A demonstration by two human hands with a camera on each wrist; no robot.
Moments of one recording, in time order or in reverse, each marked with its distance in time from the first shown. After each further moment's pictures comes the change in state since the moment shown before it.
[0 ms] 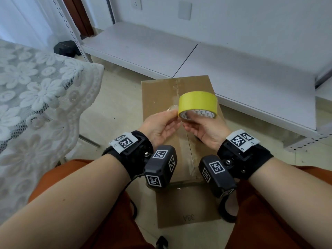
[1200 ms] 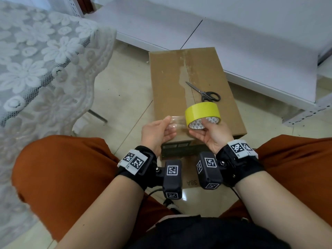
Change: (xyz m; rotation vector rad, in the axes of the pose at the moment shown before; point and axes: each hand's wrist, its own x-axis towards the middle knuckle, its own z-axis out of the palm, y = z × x) left_hand -0.062 -0.092 -0.080 0.116 0.188 0.112; right_hand -0.074 0.089 -0.018 0.101 0.251 0.111
